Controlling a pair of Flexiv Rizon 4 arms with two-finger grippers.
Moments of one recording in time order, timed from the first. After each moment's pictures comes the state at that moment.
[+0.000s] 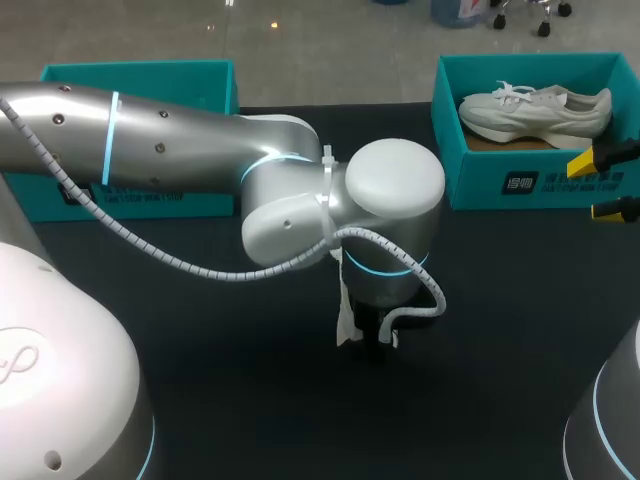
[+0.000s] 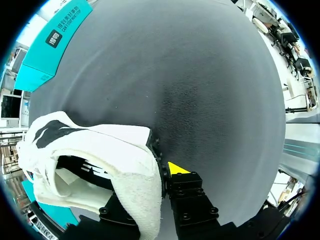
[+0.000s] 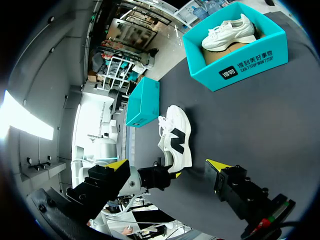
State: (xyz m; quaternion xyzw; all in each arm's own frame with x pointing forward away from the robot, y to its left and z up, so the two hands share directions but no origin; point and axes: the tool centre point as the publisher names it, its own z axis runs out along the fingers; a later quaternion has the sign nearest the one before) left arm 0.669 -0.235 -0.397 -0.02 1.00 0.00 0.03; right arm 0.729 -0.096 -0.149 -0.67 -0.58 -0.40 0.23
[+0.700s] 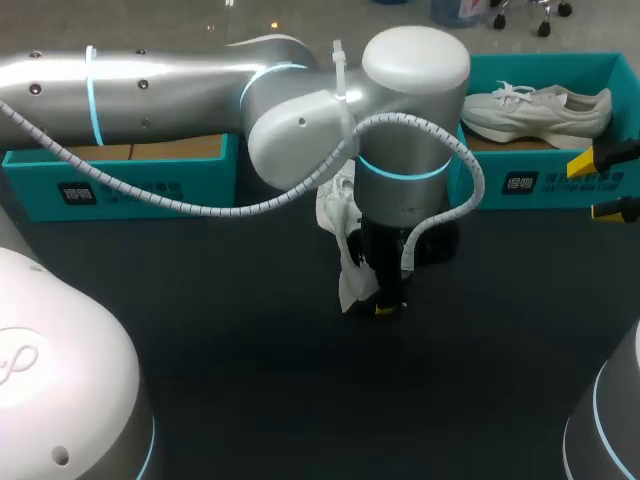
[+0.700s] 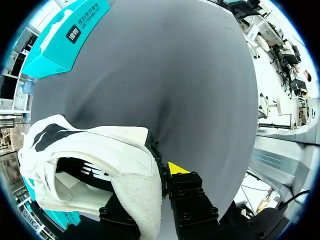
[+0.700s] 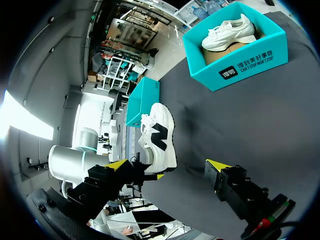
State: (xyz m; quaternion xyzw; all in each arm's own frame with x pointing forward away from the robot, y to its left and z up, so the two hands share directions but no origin) left arm 0.677 -0.245 -0.295 -0.08 1.00 0.01 -0.02; right arm 0.729 -0.096 -0.149 -0.67 -0.58 -0.40 0.23
